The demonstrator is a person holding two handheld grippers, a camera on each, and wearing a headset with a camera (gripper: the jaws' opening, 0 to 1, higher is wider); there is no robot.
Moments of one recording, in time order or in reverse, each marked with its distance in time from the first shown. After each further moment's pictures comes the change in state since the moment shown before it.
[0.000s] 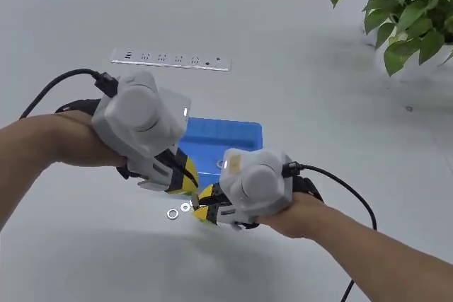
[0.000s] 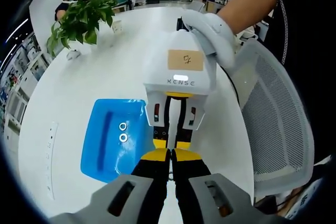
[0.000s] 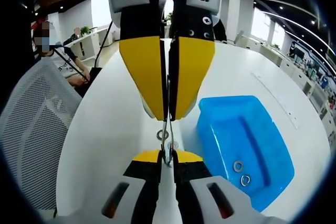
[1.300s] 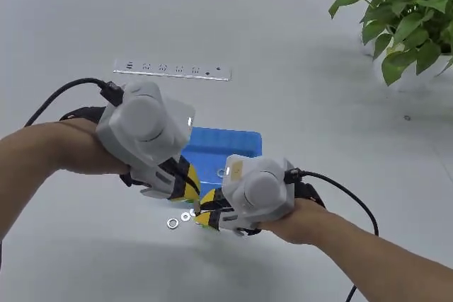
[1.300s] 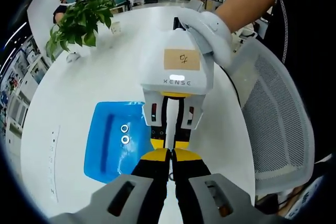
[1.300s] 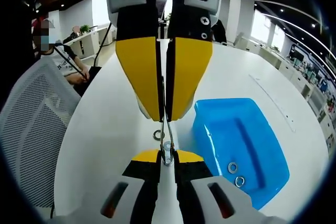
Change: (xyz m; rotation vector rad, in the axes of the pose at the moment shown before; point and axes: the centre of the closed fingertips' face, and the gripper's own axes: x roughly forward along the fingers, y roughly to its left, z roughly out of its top) left arm -0.001 0.001 0.003 0.021 0.010 0.005; right arm -0.004 -0.005 0.002 -0.019 -0.003 -0.013
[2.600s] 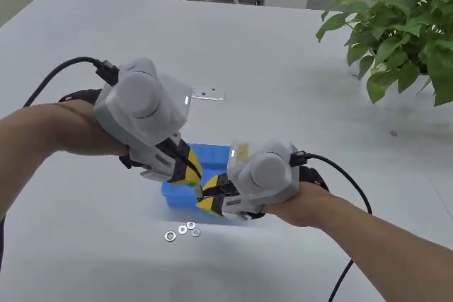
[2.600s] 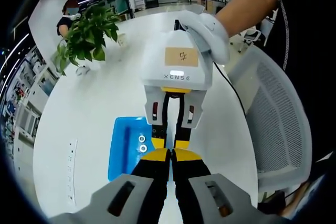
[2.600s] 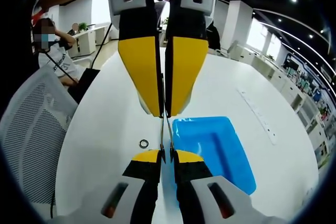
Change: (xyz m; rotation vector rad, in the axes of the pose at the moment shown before) left arm -0.035 0.013 0.030 0.055 -0.024 0.075; right arm -0.032 -0.023 0.030 -0.053 -0.021 -0.069
